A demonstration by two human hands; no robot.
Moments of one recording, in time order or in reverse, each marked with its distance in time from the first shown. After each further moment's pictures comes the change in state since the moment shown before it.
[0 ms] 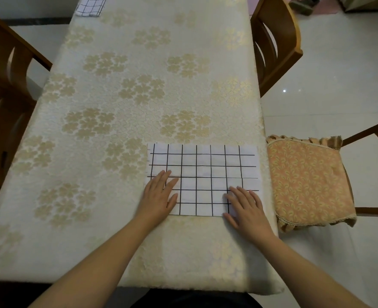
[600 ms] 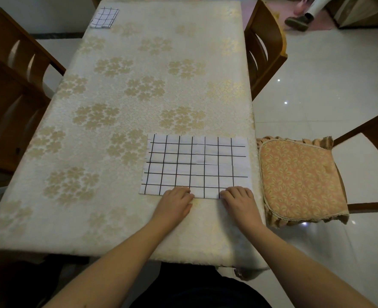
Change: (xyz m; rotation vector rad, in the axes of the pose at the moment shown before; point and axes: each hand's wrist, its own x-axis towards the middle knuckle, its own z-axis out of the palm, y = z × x) left_hand -0.046 0.079 0.019 0.044 0.002 0.184; right_hand -0.026 -0.008 -0.010 -0.003 0.064 -0.020
